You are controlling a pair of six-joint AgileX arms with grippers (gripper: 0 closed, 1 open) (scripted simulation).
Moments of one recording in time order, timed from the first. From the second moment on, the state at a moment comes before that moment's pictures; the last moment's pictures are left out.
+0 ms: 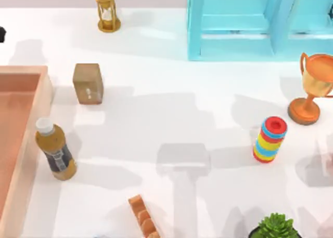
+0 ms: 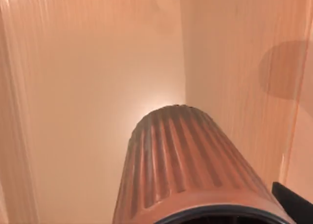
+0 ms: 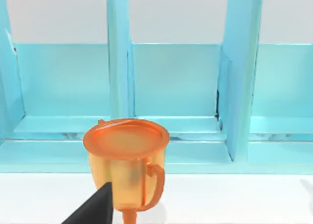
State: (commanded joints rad) left arm 0.10 1.96 1.87 -1.47 -0.01 0.13; right arm 0.00 0.00 0.00 0.00 0.00 0.00
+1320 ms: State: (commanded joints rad) left arm -0.66 2.21 1.85 -1.14 0.02 -0.63; right arm 0.00 0.00 0.00 0.00 0.00 0.00
